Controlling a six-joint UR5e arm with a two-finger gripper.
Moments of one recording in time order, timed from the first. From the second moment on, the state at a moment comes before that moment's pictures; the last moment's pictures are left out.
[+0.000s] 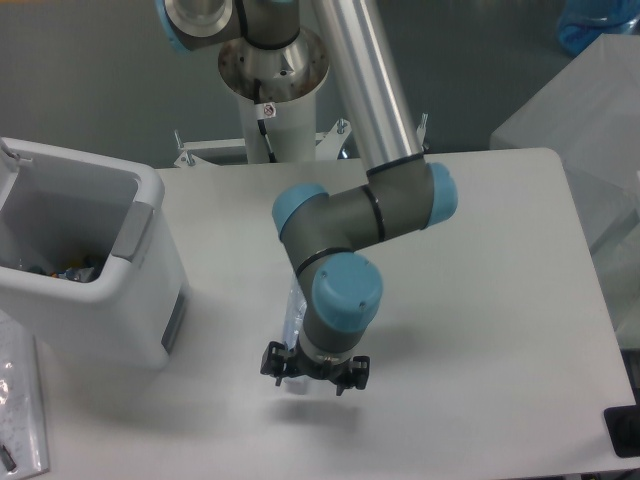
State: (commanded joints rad) arm 2.32 -2.24 -1.43 -1.05 1.44 0.48
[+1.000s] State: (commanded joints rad) arm 2.32 -2.25 -1.43 -1.11 1.47 0.48
